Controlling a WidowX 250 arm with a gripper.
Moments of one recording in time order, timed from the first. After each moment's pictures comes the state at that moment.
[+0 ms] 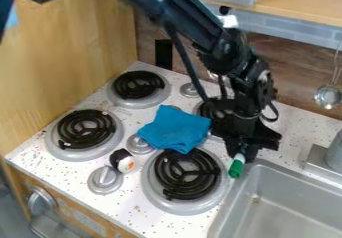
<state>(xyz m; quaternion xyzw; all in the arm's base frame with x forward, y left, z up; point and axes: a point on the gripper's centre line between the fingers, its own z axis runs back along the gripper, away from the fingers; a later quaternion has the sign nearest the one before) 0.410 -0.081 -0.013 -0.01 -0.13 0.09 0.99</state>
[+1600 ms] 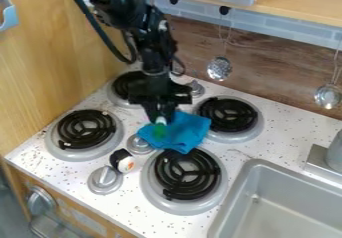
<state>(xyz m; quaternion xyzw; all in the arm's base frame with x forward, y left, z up) 0.386 0.062 0.017 -0.01 -0.10 0.24 0.96</state>
